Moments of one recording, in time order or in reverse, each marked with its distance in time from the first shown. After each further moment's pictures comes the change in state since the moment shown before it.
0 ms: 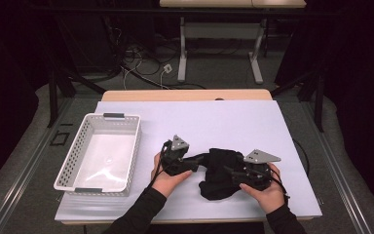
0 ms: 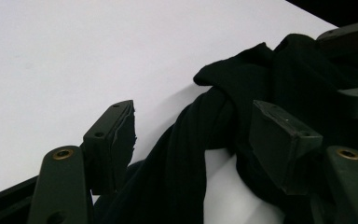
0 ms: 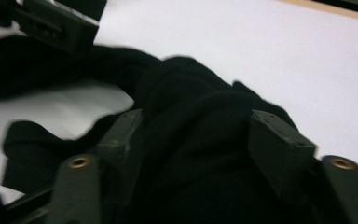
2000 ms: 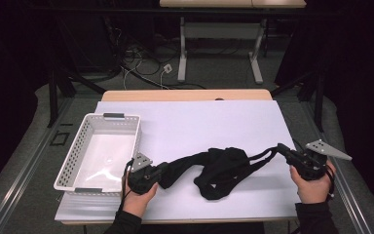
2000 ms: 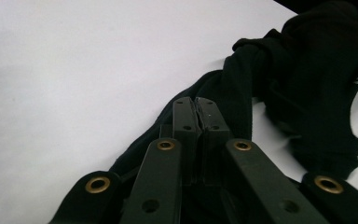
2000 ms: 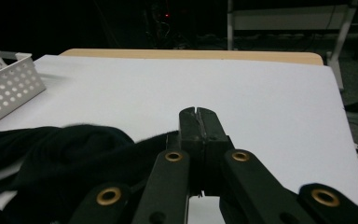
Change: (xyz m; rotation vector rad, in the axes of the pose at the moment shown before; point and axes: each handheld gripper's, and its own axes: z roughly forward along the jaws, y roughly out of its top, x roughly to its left) left arm 0.027 -0.068 -0.078 -0.113 0.075 -0.121; right arm -0.089 -0.002 -0.095 -0.228 -0.174 0.262
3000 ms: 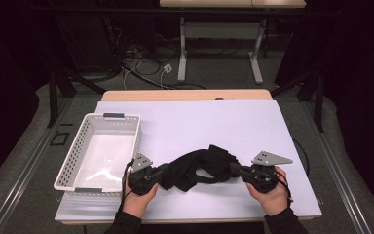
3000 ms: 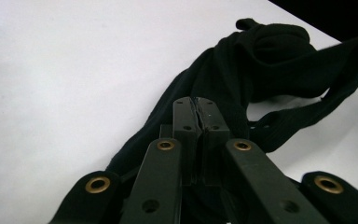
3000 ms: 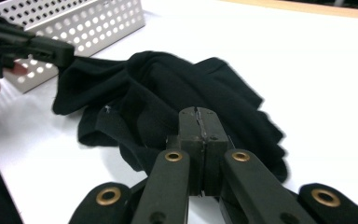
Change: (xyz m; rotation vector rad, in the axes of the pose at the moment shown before) left arm -0.001 -0.001 -0.002 0.006 -0.023 0.002; right arm 0.101 -0.028 0.045 0.188 0.290 -0.148
